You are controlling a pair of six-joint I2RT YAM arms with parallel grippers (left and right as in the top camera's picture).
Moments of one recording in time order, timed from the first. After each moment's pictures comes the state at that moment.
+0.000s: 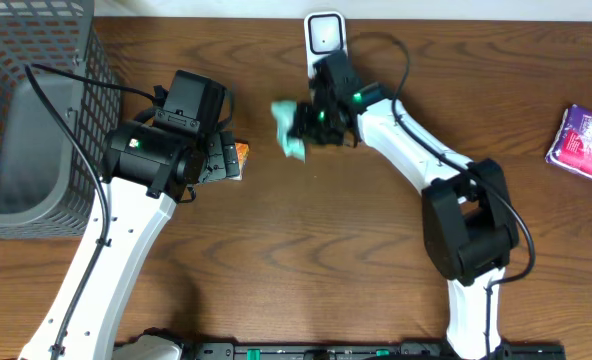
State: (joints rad) left arm -0.33 1.41 1.48 -1.28 -0.27 -0.46; right arm 0.47 2.14 1.68 -0.56 -0.37 0.65
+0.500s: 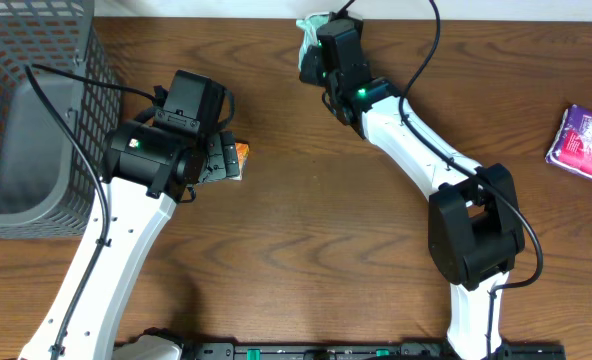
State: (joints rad) left arm -0.33 1.41 1.48 -1.28 -0.27 -0.46; right arm 0.47 2.11 1.69 -0.14 0.14 0.62
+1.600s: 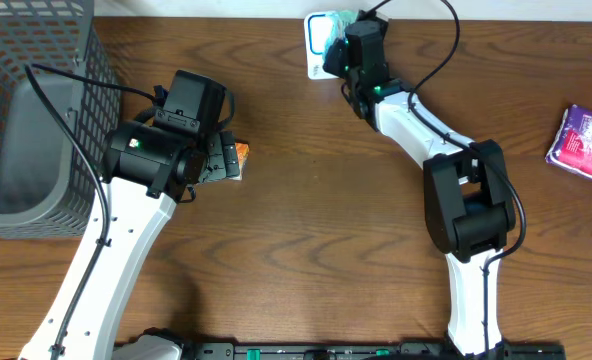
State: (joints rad) left arm -0.33 1.41 1.48 -1.28 -0.27 -0.46; right arm 0.36 2.27 1.69 0.06 0.11 0.64
